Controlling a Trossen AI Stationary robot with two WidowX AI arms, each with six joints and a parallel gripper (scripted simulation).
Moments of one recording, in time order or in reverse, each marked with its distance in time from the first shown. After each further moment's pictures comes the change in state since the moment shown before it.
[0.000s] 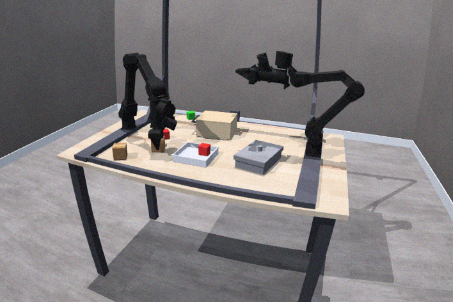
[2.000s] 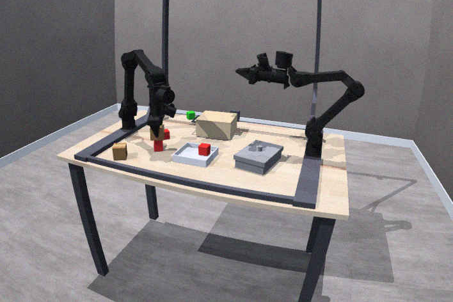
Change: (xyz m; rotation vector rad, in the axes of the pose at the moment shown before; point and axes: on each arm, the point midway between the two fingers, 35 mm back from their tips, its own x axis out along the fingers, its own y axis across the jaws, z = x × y) left arm 0.000 0.000 0.000 0.000 0.000 0.000; right arm -0.055 0.001 -0.001 0.000 -0.001 -0.001
